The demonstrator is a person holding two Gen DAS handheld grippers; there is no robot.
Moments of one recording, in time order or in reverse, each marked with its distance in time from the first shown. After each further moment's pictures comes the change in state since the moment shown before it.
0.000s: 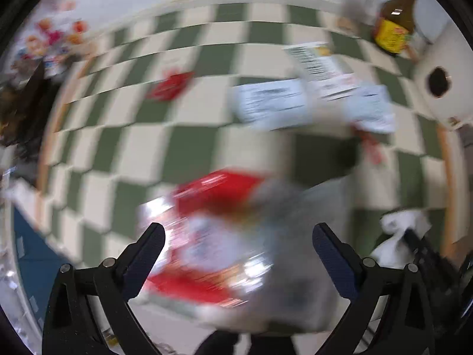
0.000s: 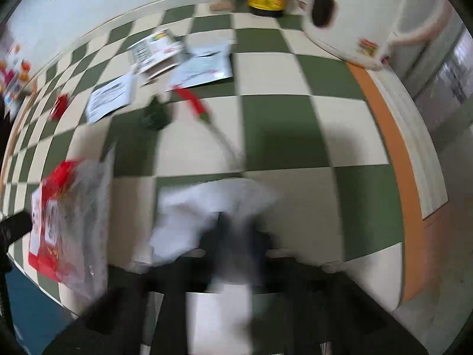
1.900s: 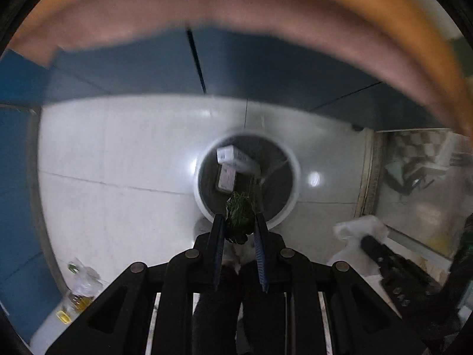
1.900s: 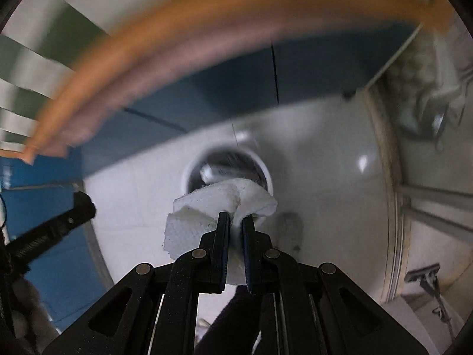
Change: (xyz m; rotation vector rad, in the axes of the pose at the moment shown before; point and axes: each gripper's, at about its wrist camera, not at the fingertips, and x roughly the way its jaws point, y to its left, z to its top) left arm 0.269 0.161 -0.345 -0.037 0.362 -0.148; right arm 0.153 0.071 -0.424 0.113 0.390 0.135
